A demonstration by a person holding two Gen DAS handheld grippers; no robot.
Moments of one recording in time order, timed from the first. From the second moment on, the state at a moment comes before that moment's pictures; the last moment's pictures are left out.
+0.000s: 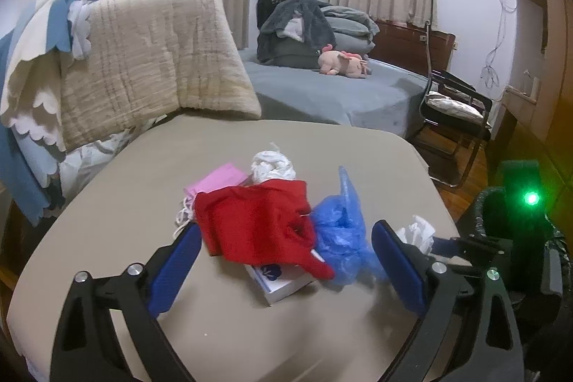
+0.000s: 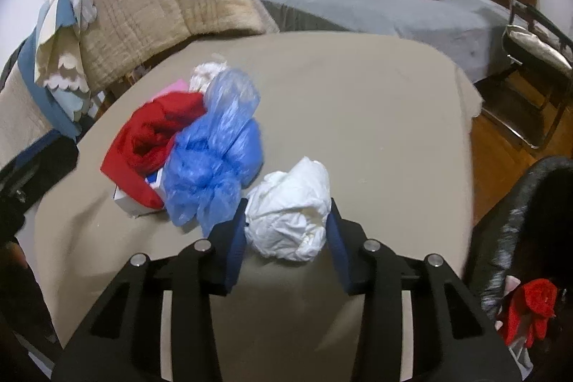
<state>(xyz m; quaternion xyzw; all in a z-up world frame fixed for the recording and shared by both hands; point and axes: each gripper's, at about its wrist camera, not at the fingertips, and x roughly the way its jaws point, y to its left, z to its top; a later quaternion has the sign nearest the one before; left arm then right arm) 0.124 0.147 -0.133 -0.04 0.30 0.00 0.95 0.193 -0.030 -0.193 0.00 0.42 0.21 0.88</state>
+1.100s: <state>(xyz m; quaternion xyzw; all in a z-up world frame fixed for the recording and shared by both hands) 0.217 0.070 -0.187 0.01 0.38 -0.04 0.92 0.208 -0.097 -0.165 0.04 0.39 0.16 0.90</state>
